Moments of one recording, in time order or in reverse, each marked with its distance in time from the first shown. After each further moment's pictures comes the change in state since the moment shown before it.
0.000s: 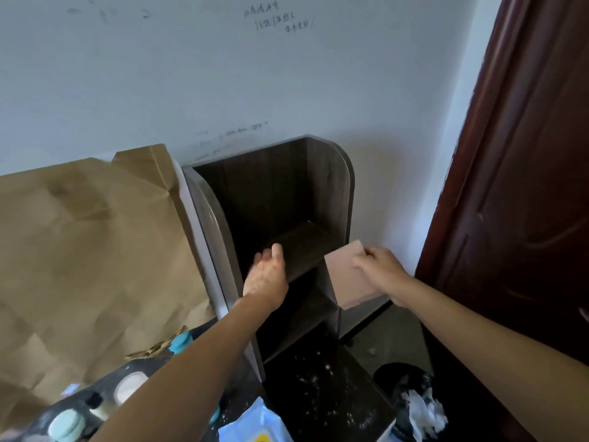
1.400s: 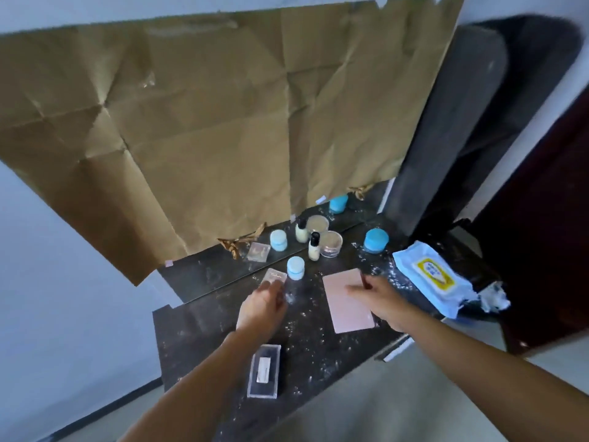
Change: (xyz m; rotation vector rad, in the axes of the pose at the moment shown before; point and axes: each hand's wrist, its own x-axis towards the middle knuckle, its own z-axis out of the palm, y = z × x) left_hand -0.439 -0.444 -0.067 -0.163 -0.173 -0.181; right_hand -0.324 0.011 0.478 -0.006 -0.261 0.218
